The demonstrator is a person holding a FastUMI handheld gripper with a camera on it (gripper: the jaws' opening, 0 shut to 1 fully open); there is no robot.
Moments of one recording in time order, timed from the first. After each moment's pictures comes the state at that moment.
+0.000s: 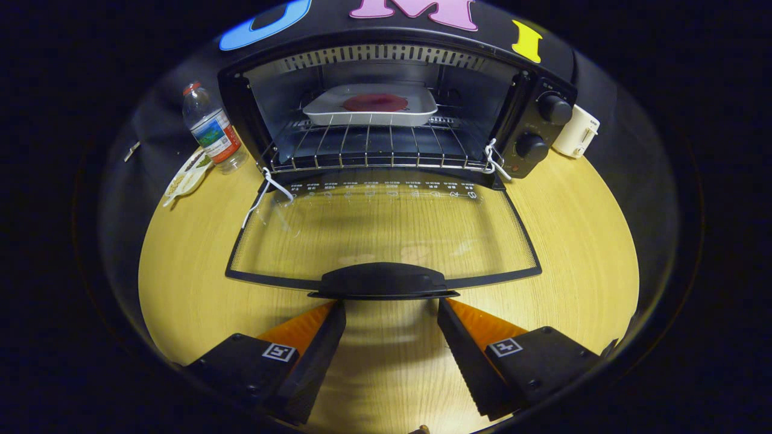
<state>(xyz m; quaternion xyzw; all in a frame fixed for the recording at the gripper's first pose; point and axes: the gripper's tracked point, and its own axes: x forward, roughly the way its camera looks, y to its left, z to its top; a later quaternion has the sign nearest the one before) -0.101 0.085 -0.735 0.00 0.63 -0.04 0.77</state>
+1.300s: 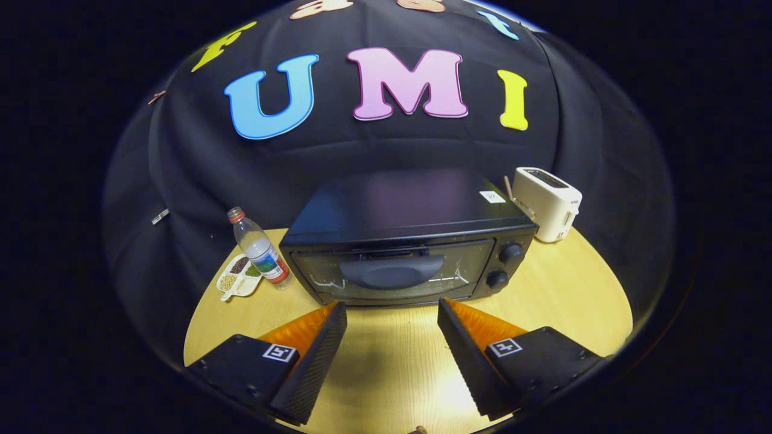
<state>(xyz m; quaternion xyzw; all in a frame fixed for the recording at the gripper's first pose) -0.042 0.095 -0.572 0.03 0.44 -0.01 0.90</state>
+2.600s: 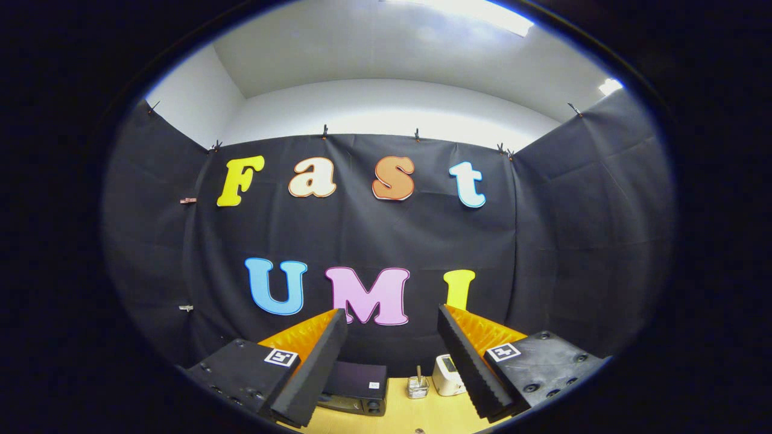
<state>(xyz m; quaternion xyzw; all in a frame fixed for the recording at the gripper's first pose) 0.021 -0.112 -0.089 0.01 0.07 0.04 1.00</state>
